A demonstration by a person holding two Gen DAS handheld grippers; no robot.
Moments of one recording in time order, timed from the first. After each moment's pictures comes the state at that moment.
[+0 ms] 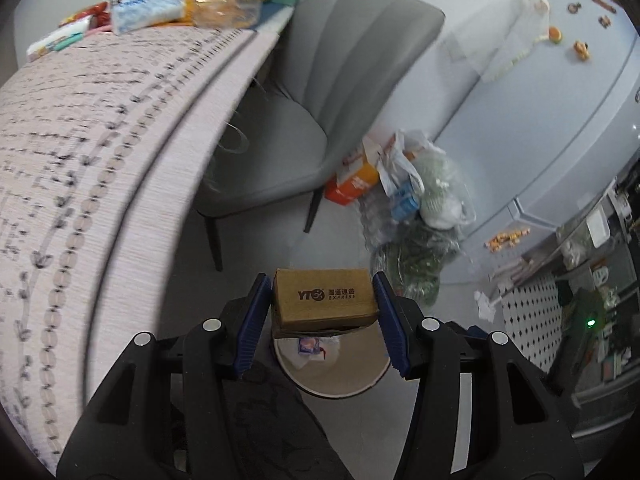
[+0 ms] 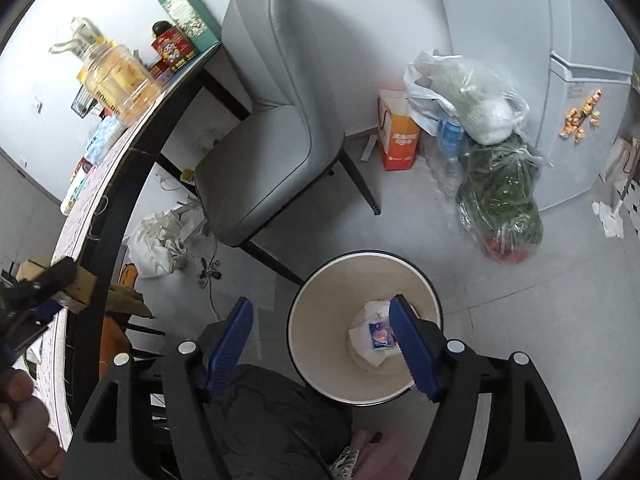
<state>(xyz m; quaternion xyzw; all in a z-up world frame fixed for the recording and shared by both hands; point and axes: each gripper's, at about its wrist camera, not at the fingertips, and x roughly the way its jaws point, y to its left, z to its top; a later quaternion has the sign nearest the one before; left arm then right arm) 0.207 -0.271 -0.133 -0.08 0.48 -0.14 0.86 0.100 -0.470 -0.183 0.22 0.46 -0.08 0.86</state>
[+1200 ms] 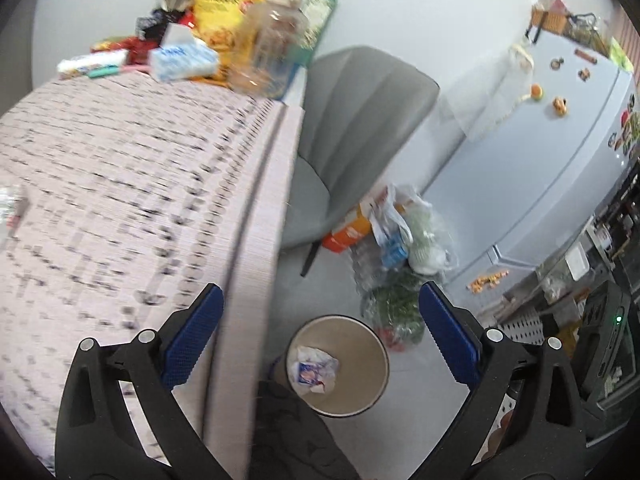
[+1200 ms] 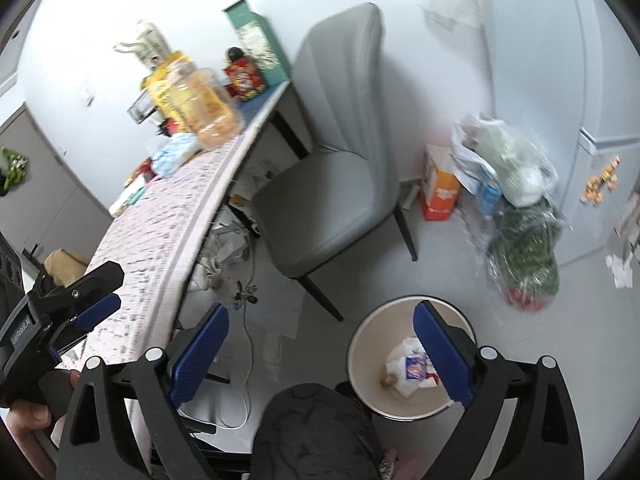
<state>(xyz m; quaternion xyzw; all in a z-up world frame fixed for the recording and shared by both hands) 0.177 -0.183 -0.062 -0.13 0.40 -0.14 0.90 0.102 -0.371 -0.078 0.17 0.39 -0.02 0.91</state>
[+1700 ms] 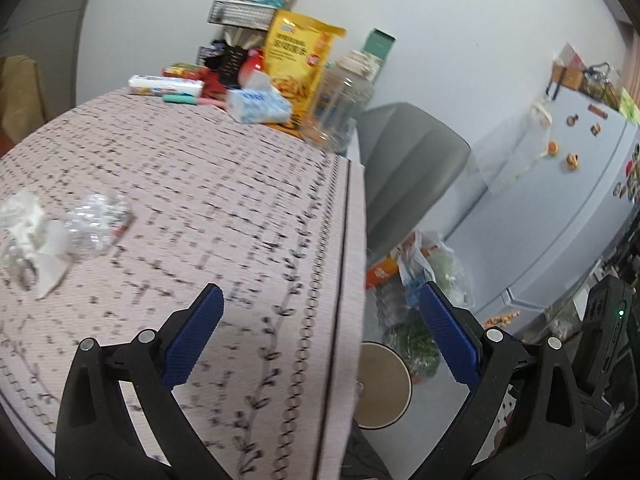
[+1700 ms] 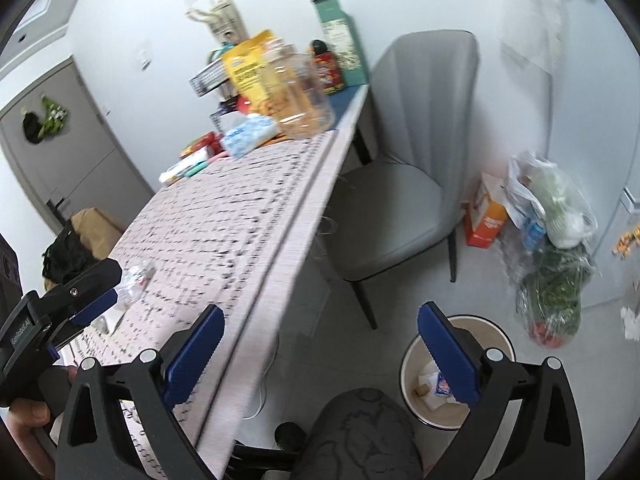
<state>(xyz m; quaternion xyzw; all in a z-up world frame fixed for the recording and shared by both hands) 0.131 -0.076 -0.032 -0.17 0.34 -0.08 0.92 0.112 -0.265 -0.043 0.11 0.38 0.05 0.92</state>
